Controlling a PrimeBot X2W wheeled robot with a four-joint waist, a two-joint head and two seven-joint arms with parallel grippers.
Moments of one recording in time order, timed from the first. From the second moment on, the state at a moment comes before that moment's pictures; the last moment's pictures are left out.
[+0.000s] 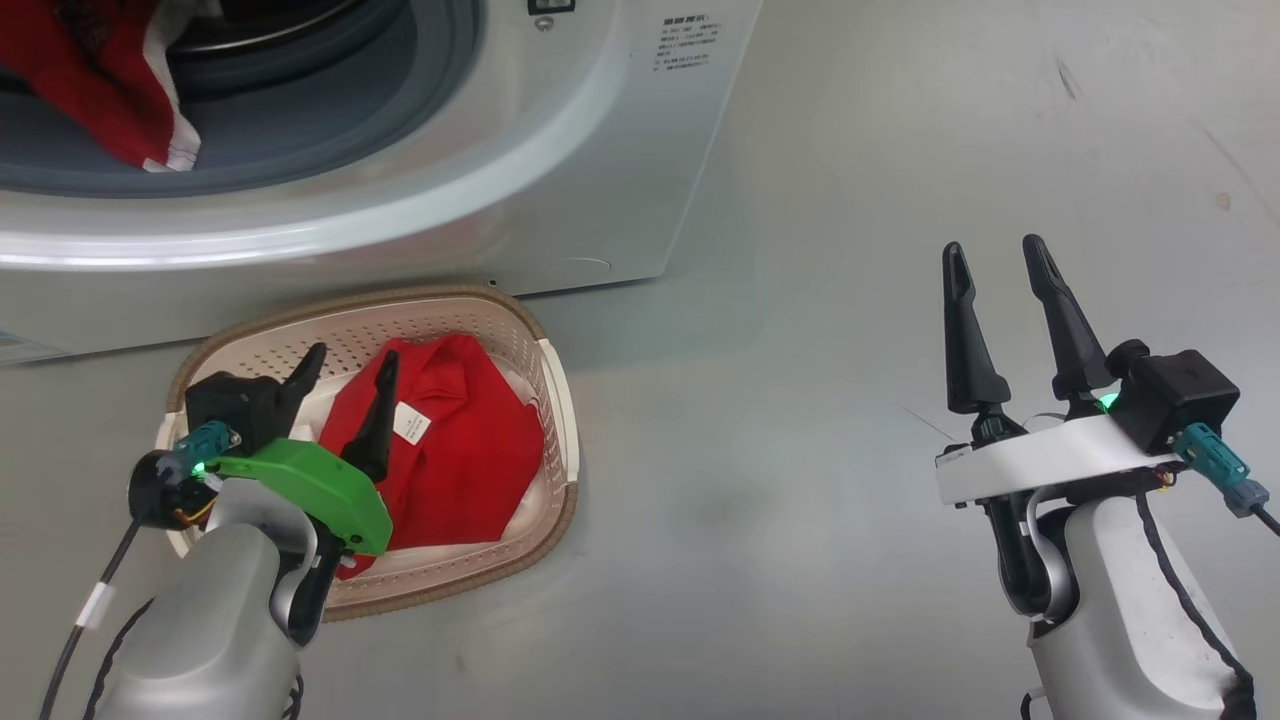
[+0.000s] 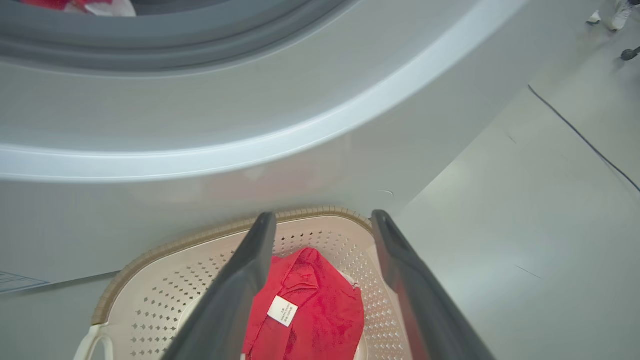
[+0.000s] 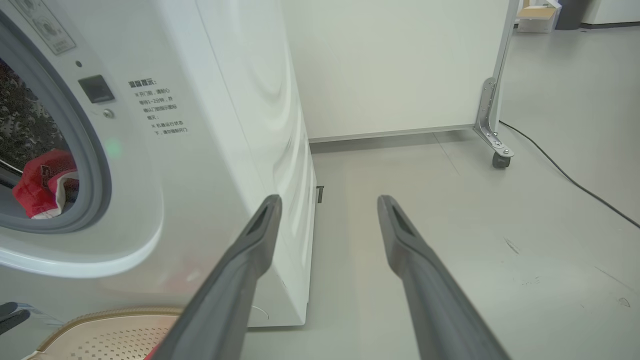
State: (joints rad) left arm -0.52 0.17 -0.43 0.73 -0.57 -0.12 -0.23; right arm -0.26 -0.04 0.15 0.15 0.35 0.05 -0.25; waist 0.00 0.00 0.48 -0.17
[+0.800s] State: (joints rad) left arm -0.42 0.18 -0.33 0.47 -0.60 -0.12 -0.25; right arm -0.14 -0.05 0.12 0.19 0.32 0.07 -0.25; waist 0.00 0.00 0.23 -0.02
